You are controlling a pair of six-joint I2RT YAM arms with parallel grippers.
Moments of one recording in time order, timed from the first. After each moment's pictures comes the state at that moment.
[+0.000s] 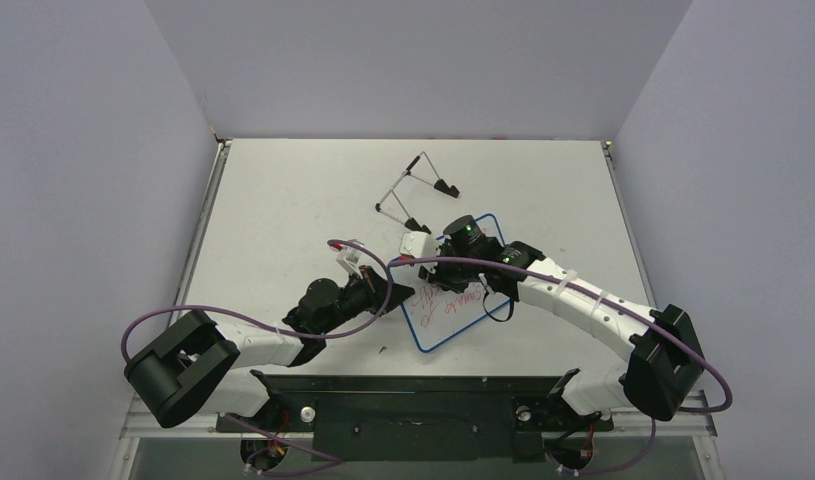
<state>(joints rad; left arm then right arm) -0.78 1.34 0.27 0.98 0.16 -0.91 0.77 1.36 1.03 -0.52 -0.15 -0.58</state>
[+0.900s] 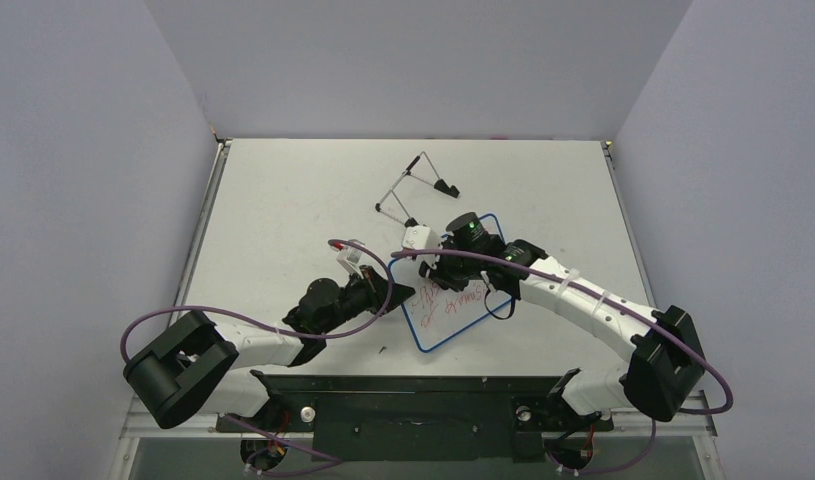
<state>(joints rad) -0.78 1.33 0.28 0.97 0.16 -0.90 0.77 1.36 1.04 -0.53 -0.18 -0.53</state>
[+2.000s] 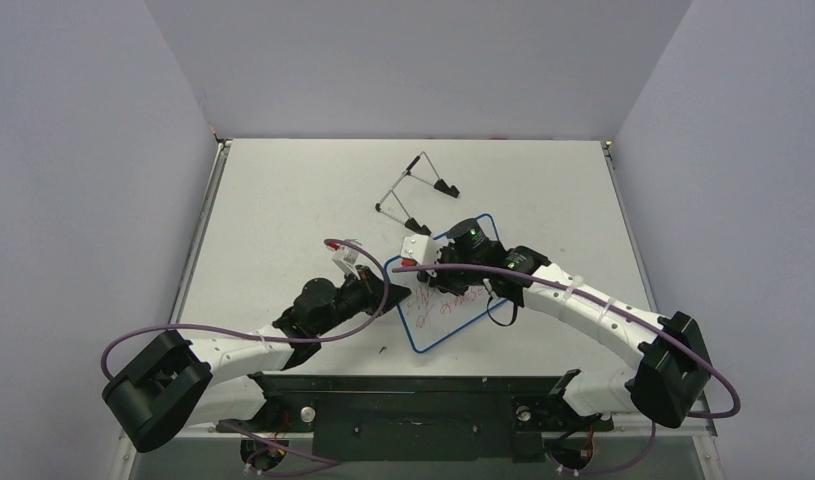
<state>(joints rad) -0.79 1.19 0.28 0.80 0.13 -0.85 0.77 1.32 1.00 -0.49 -0.17 -0.57</state>
